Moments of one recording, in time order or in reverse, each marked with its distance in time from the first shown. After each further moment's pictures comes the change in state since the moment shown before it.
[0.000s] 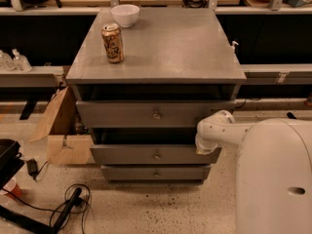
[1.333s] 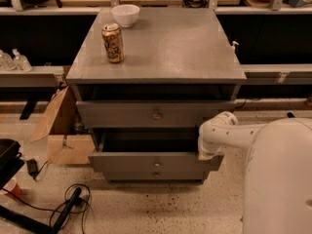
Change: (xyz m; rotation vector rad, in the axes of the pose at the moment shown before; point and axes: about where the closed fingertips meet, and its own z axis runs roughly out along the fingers) arm 0.007 0.026 -0.023 -0.029 0.030 0.038
